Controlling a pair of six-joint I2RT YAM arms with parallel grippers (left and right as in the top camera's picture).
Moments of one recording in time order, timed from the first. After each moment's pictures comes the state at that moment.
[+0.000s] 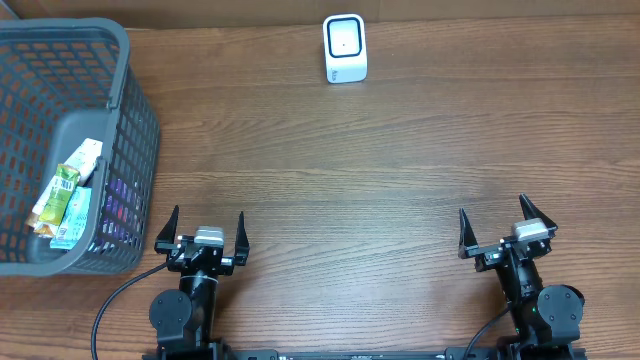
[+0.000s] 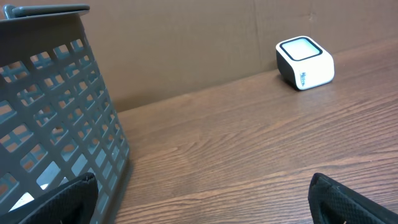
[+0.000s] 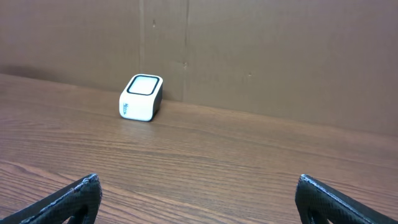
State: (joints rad) left arm 0.12 0.02 0.01 -0.07 0.13 0.27; right arm 0.07 0.01 0.02 -0.02 -0.13 -0.09
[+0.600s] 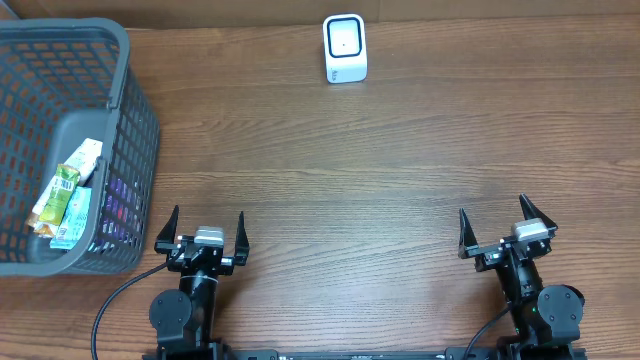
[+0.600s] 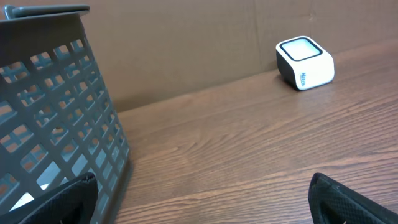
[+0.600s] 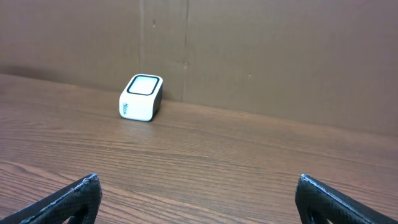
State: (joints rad) left arm 0.12 0.02 0.01 -0.06 0.13 0.27; right arm 0.07 0.01 0.02 -0.02 -0.13 -0.09
